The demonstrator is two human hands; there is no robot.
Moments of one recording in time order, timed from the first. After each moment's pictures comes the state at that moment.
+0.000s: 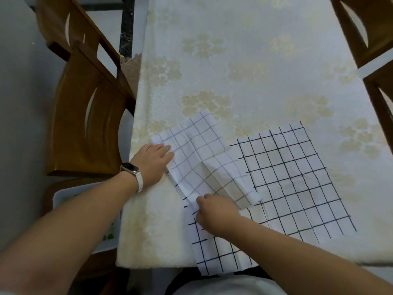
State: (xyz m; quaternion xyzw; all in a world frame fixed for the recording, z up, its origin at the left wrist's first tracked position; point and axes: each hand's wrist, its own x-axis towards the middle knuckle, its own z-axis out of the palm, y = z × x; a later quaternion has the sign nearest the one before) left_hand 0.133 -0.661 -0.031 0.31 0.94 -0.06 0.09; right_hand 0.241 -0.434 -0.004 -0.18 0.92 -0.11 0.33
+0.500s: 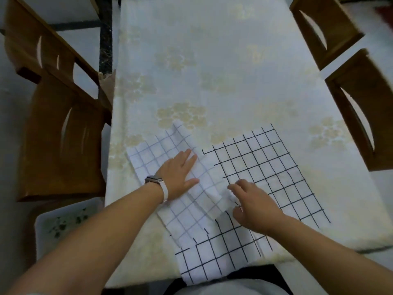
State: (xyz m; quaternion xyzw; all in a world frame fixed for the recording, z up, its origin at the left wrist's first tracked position) left_hand 0.133 -0.537 -0.027 0.27 0.93 0.07 0.24; right_hand 0.241 -0.287 0.015 -0.12 0.97 -0.12 0.20
